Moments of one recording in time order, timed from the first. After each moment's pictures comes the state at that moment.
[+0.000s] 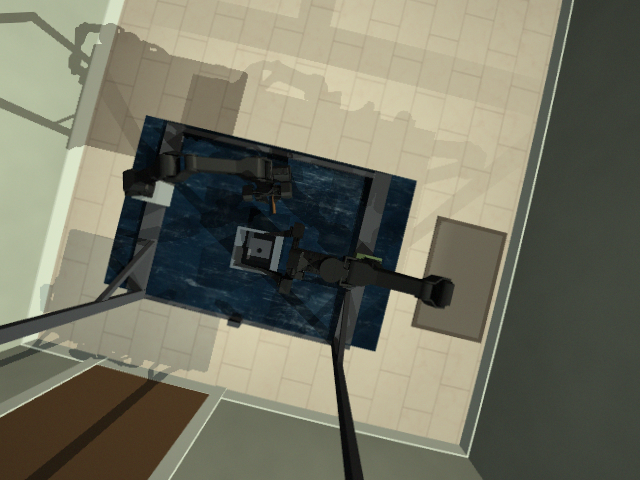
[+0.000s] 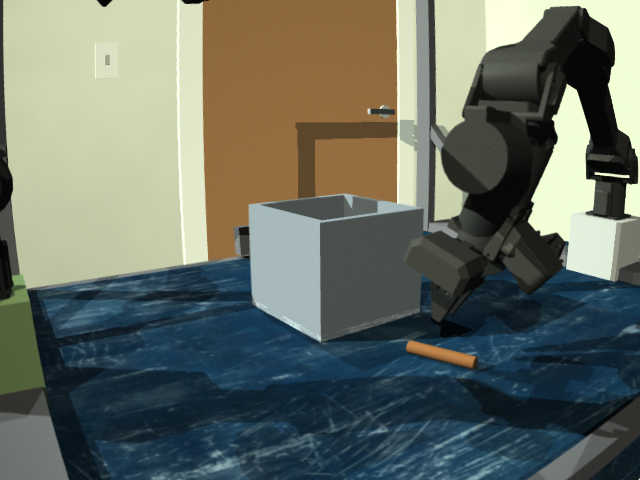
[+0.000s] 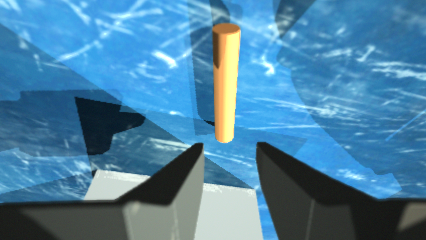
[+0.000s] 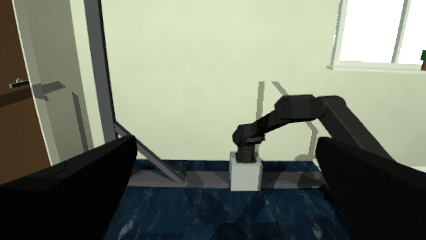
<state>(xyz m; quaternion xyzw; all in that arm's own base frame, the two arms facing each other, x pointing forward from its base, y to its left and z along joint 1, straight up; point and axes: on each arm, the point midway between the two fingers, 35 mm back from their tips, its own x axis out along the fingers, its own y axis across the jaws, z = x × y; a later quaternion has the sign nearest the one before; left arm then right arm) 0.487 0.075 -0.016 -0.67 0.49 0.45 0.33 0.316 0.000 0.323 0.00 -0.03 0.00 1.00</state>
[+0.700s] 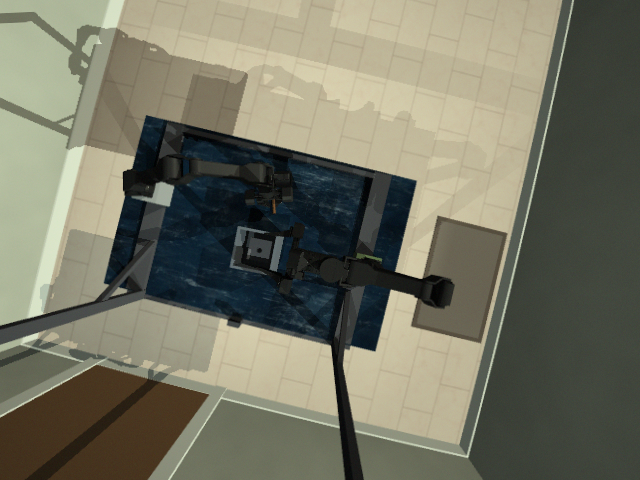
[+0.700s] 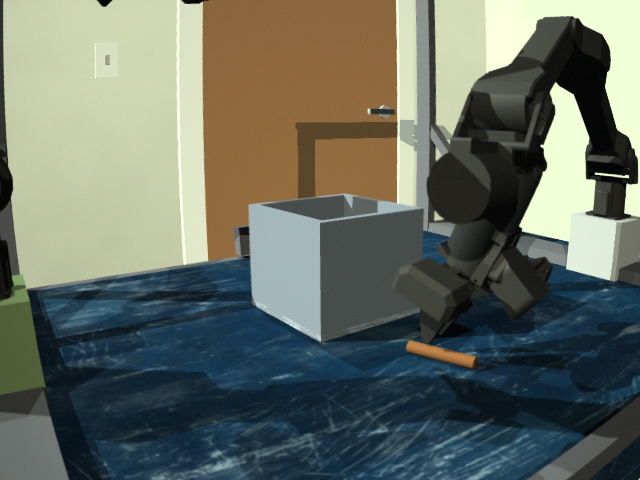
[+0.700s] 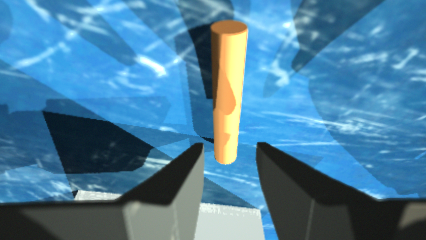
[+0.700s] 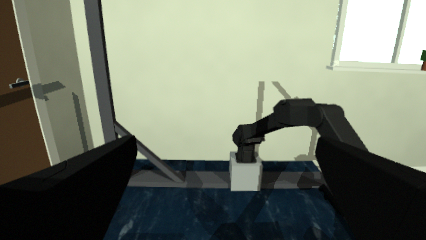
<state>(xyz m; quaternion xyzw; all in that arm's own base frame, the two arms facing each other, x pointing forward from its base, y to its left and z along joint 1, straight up) 0.491 0.065 -0.042 -0.67 0.49 0.44 0.33 0.316 0.000 0.323 0.00 -0.03 0.00 1.00</state>
